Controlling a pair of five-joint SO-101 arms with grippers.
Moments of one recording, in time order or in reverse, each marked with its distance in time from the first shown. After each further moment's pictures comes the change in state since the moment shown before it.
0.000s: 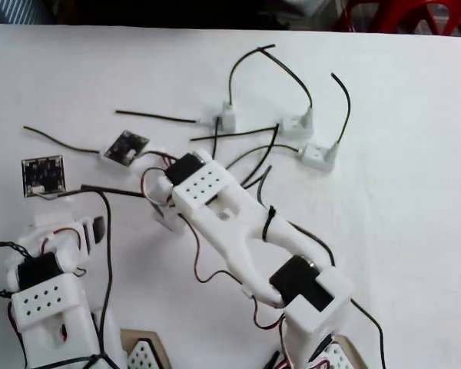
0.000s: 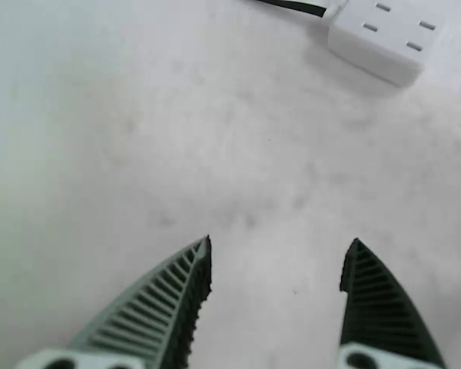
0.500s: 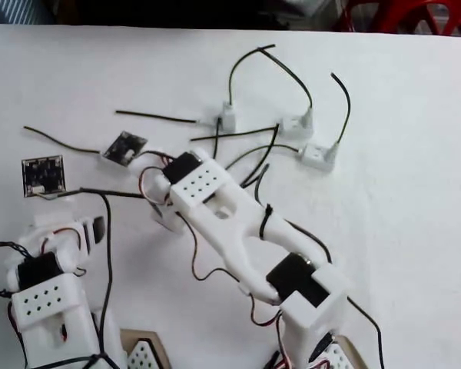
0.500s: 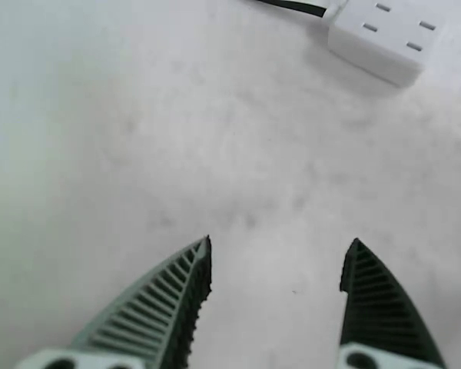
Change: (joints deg) left arm 0.0 0.0 0.0 0.0 0.0; right arm -0.1 4.3 -0.9 0.5 0.1
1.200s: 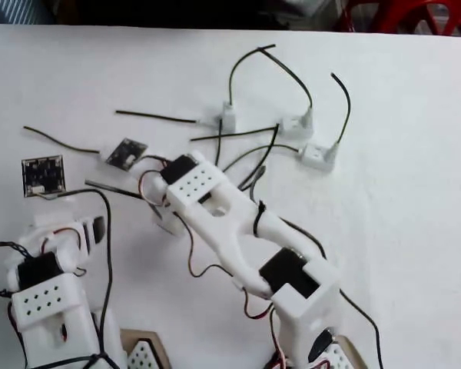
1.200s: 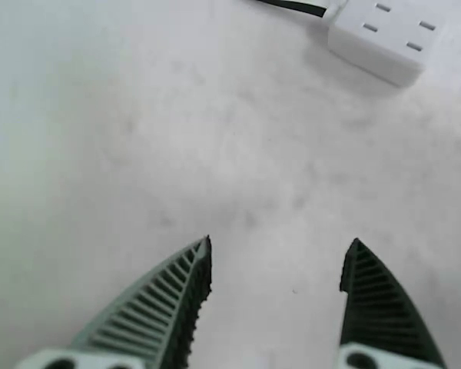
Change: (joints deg) left arm 0.0 0.0 0.0 0.0 0.0; right arm 0.8 3.0 0.4 -1.1 0.1
